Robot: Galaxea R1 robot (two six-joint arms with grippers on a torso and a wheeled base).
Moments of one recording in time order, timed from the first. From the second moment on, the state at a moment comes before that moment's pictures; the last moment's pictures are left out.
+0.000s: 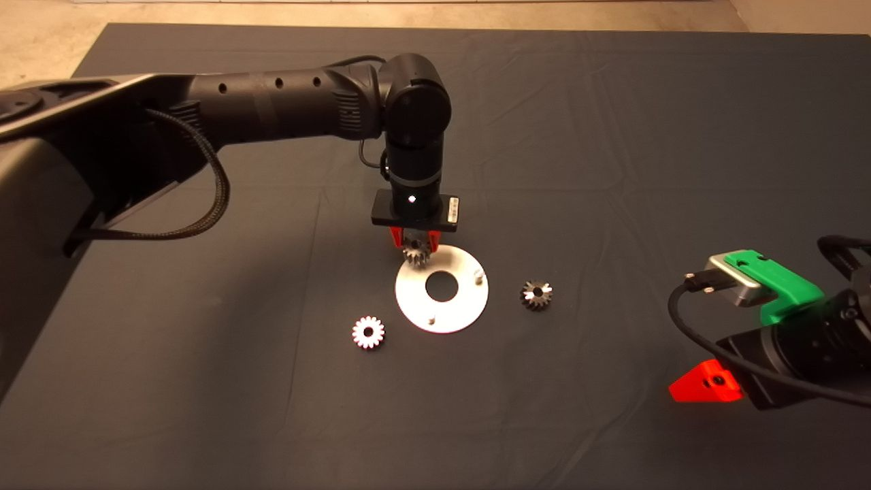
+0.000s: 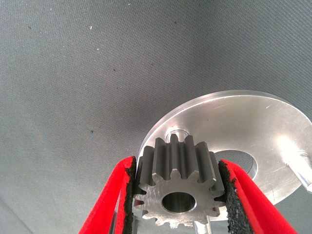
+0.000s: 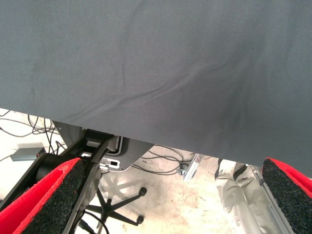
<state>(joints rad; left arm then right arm) -0.42 2.90 -1.51 0.17 1.52 -1.29 0.60 2.20 -0.36 -0.01 -1.53 1.67</state>
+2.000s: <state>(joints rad) -0.40 2.90 -1.48 0.17 1.52 -1.29 0.60 2.20 -0.36 -0.01 -1.53 1.67</state>
